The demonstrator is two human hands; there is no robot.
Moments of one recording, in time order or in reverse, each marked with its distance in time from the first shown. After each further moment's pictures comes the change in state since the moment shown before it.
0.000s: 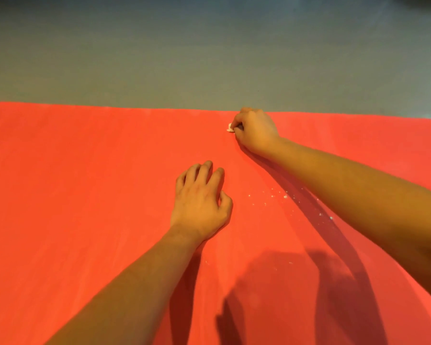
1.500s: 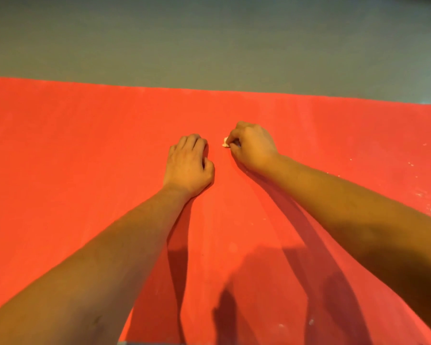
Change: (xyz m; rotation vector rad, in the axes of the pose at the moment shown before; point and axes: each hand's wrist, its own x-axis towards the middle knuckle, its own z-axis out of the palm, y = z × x) left_hand 0.008 -0.005 0.004 -0.072 0.079 0.056; right_hand -0.118 -0.032 -0.035 0.049 -0.105 -0.006
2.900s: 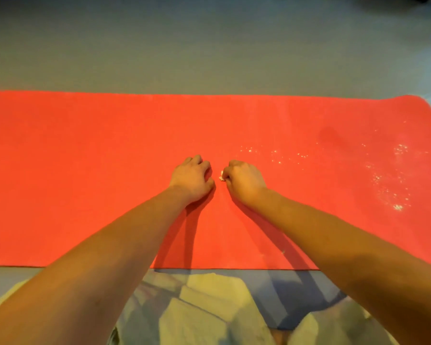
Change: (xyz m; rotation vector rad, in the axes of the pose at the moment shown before) left_hand -0.080 0.031 -0.056 0.052 -0.379 0.028; right_hand -0.142 -0.071 -0.017 -0.116 -0.135 0.046
